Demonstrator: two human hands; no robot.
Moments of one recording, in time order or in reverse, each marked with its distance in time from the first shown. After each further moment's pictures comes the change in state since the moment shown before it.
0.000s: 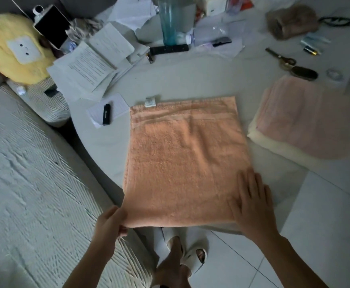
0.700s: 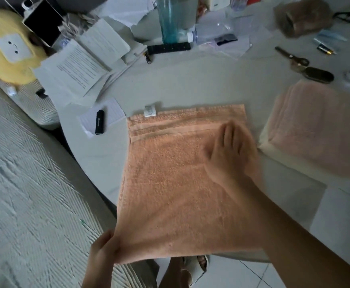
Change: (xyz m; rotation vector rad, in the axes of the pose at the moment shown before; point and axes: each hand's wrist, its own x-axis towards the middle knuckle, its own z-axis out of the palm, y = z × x) left_hand 0.002 -0.007 0.006 0.003 0.034 0.062; right_hand 0.167 -0.078 -0.028 0.051 0.105 0.057
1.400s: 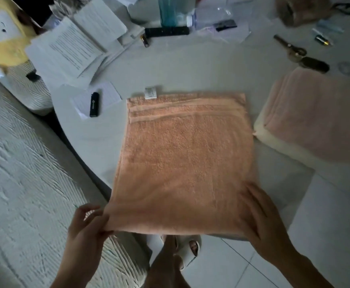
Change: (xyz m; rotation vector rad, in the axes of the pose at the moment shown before) left_hand -0.012 0.016 -0.014 -0.393 -0.015 0.086; right_hand -0.174 0.122 0.017 0.366 0.041 -0.399
